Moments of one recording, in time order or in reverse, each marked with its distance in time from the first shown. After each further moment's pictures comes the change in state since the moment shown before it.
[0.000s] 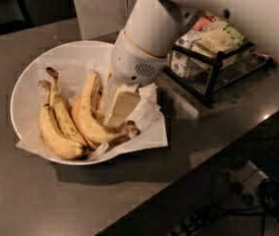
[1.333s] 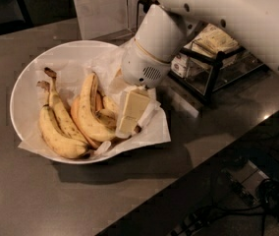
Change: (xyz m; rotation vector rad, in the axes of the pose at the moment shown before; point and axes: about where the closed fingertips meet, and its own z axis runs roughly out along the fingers) arm 0.027 -0.020 0.016 -0.032 -0.041 0.062
